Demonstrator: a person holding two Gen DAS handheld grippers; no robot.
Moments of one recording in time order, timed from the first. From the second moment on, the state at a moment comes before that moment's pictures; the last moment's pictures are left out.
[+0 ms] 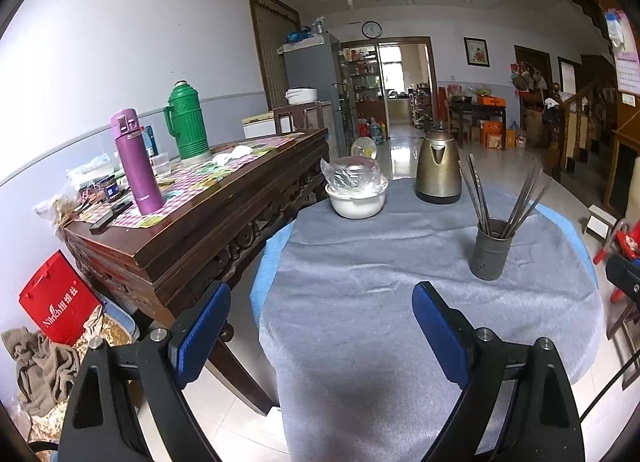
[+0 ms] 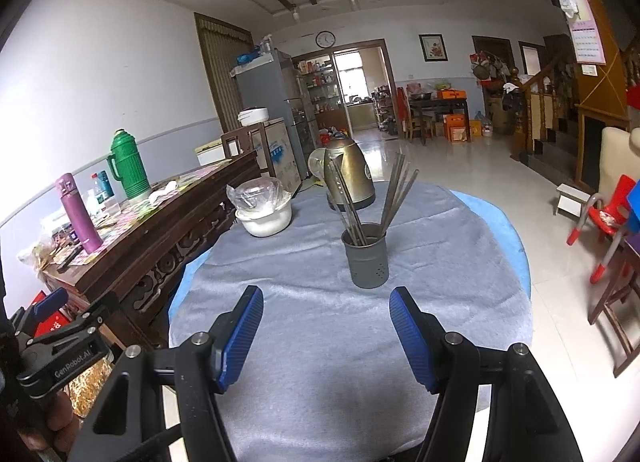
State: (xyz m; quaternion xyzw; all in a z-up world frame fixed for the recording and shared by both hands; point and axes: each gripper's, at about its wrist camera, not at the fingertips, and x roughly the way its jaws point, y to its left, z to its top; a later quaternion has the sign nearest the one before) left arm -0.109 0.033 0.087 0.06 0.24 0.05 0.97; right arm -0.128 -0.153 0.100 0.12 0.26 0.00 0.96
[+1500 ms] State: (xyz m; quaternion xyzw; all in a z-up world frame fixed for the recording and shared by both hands) left arm -0.110 0.032 0.086 0.06 0.25 0.05 0.97; right arm -0.136 -0.154 0.100 0.13 0.26 0.00 0.96
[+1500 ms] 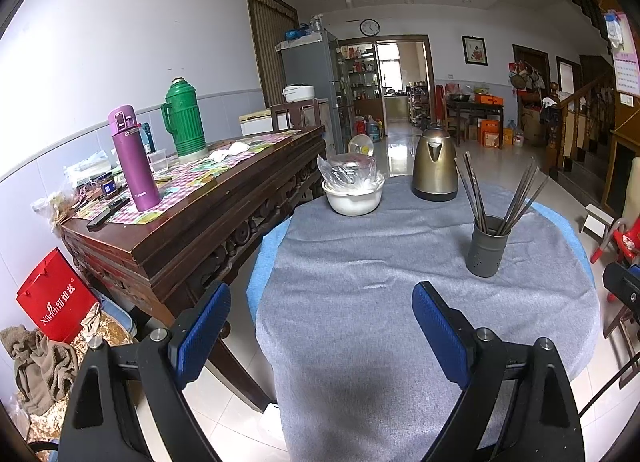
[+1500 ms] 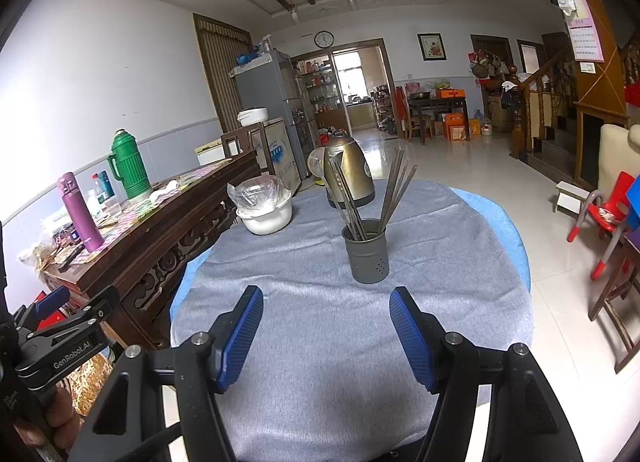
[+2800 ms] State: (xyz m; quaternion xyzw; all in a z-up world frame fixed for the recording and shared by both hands) left arm -0.111 0.030 0.086 0.06 0.25 0.05 0.97; right arm -0.135 -0.152 0.100 0.13 0.26 0.00 0.96
